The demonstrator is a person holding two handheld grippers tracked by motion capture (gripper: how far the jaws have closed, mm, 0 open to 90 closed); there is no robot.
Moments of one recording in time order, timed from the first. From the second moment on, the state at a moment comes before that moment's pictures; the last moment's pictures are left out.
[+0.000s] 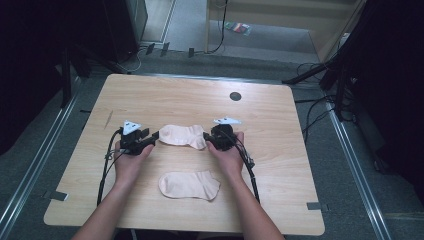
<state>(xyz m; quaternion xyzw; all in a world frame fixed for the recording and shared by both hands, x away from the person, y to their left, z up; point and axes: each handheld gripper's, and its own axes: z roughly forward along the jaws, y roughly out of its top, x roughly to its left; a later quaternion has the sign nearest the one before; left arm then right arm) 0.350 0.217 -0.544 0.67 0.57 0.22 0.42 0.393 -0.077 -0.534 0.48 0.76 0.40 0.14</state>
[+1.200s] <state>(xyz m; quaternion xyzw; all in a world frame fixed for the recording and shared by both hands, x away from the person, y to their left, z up) 0.349 0.205 -0.537 0.72 0.51 0.15 0.44 0.390 -0.096 -0.532 0.48 0.75 0.44 0.13</state>
